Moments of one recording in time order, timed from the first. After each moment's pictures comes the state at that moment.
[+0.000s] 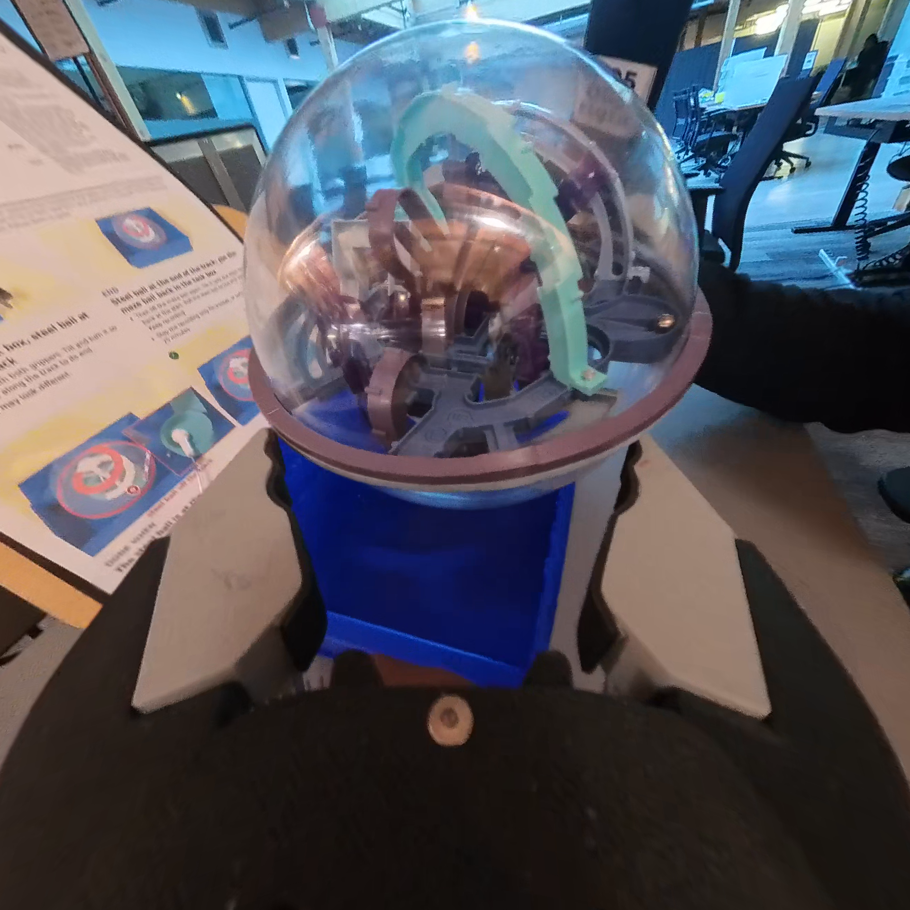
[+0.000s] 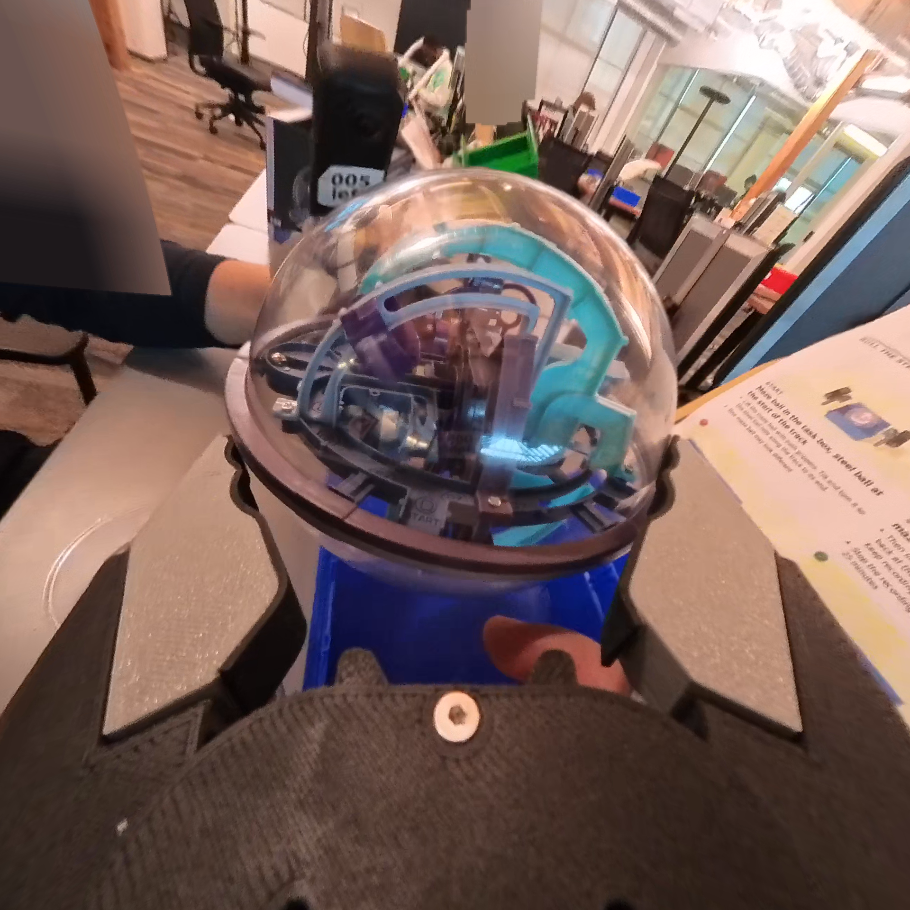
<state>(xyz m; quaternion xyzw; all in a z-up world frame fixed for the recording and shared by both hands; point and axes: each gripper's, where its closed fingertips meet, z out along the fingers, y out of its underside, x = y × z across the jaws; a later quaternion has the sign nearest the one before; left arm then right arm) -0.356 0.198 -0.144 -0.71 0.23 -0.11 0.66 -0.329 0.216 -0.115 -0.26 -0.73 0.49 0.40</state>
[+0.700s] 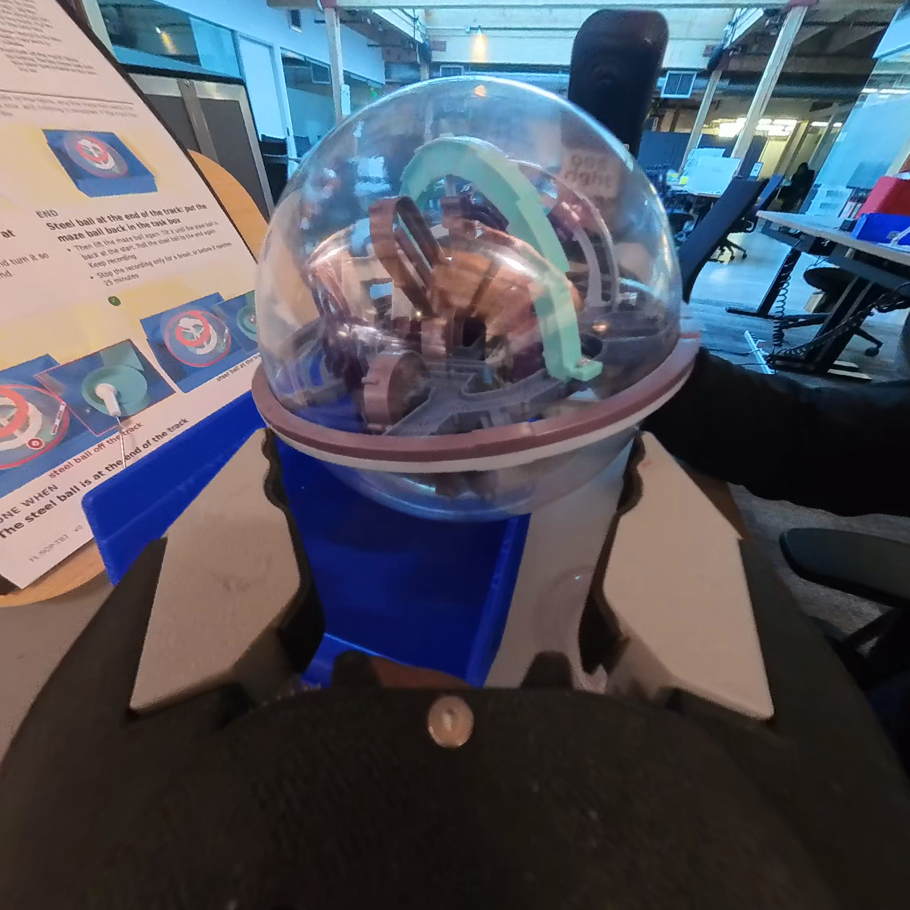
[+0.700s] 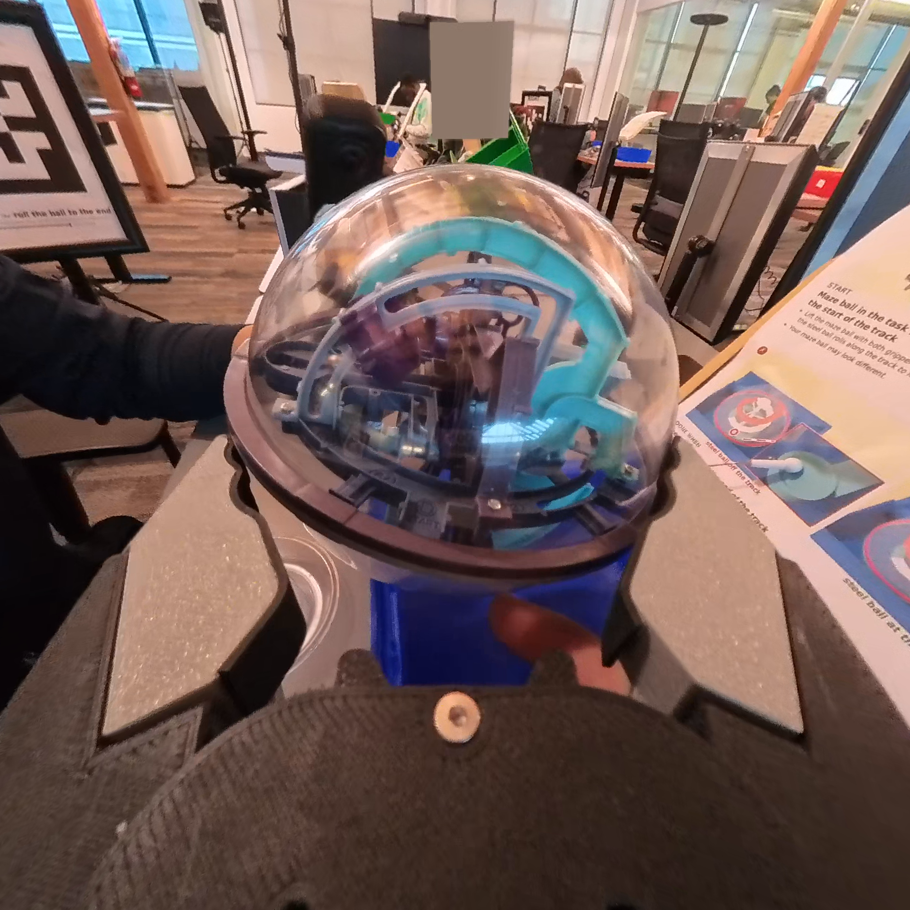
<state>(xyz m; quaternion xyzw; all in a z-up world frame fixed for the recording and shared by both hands) -0.347 0.196 -0.145 -0.72 0.17 -0.19 0.65 -0.324 0.219 -0.124 -0.34 -0.68 0.56 0.33</state>
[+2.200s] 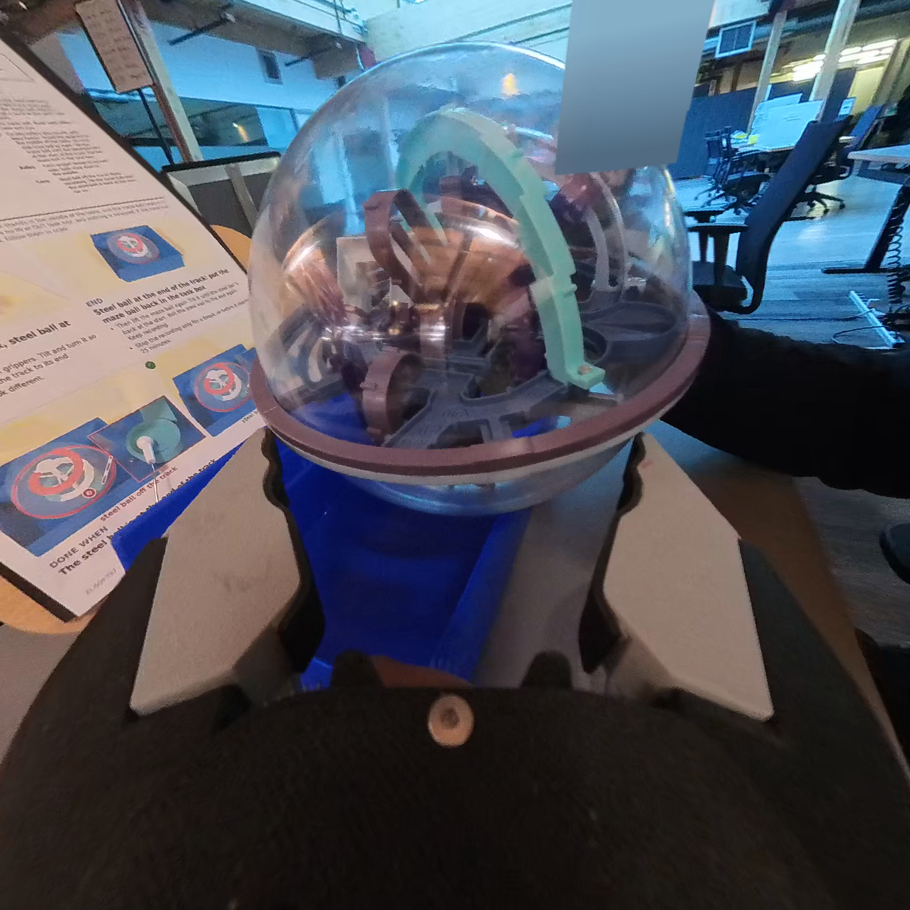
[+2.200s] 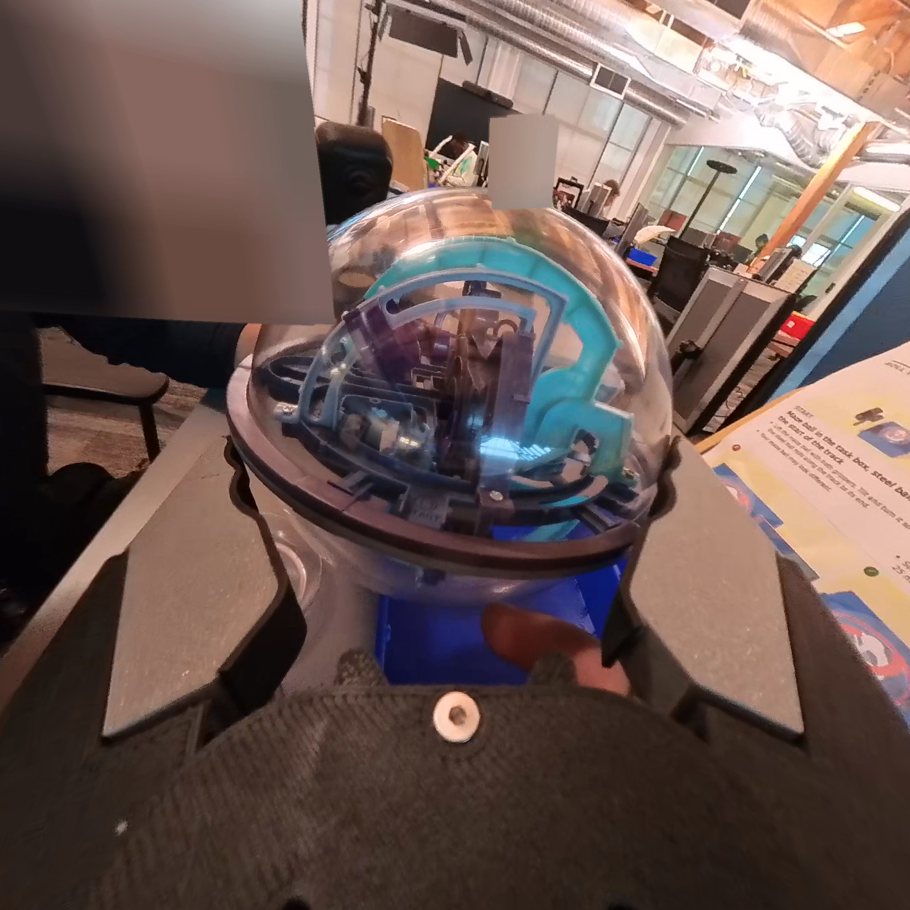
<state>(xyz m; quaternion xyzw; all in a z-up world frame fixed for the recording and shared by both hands) -0.318 0.189 -0.141 -0.70 0.19 -0.10 0.68 -0.295 0.207 -0.110 -0.23 -0.70 0.55 0.39</state>
